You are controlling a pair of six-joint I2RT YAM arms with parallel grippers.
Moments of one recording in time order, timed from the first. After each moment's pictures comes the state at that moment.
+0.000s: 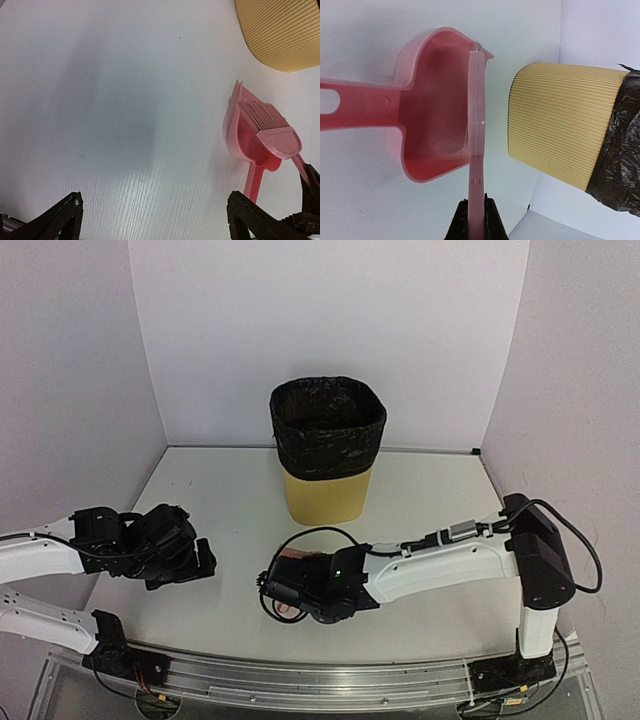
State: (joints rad) left arm -1.02 0.97 0.76 -0.89 -0.40 -1.18; right arm 1.36 2.01 1.45 -0.60 0.82 -0.48
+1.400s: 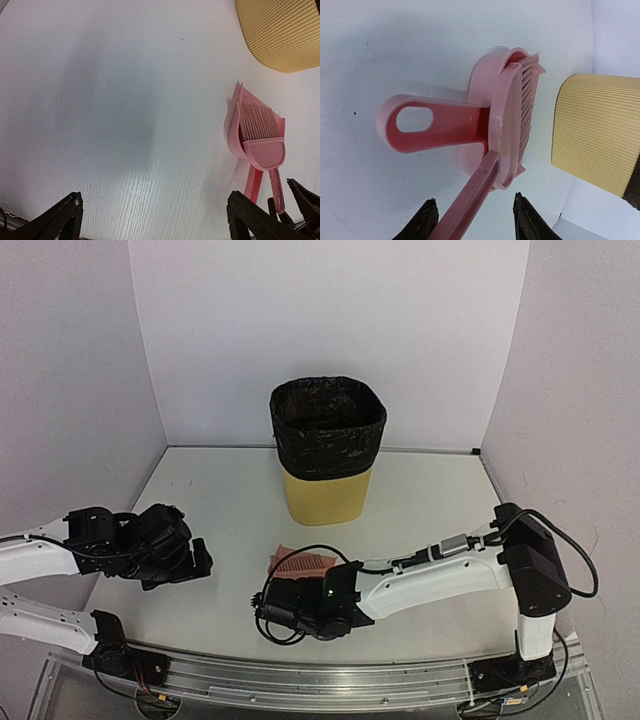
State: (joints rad) left arm -1.02 0.94 0.76 -0.92 -0.40 -1.18; right arm 1.42 2.05 1.45 -0.64 0.68 -0.33
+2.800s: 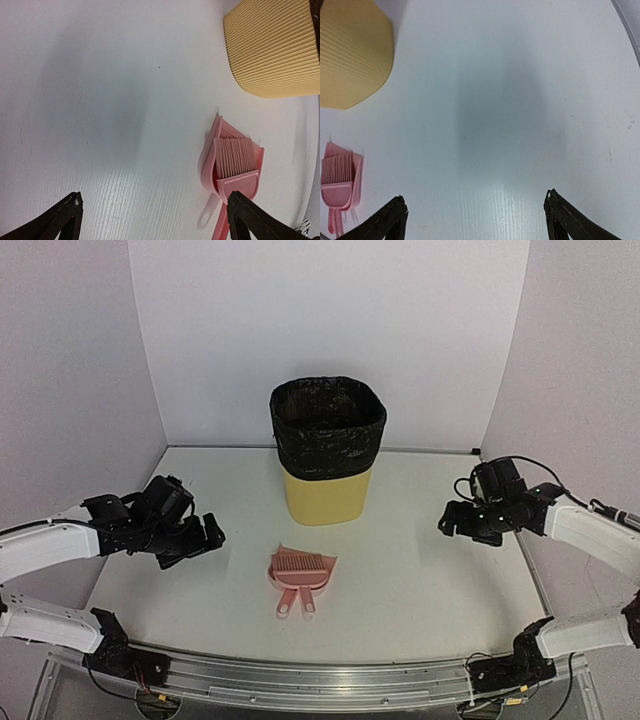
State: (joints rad) left arm -0.77 1.05 0.75 -0.63 -0.23 -1.00; right arm 0.46 1.20 0.87 -0.62 0.10 0.53
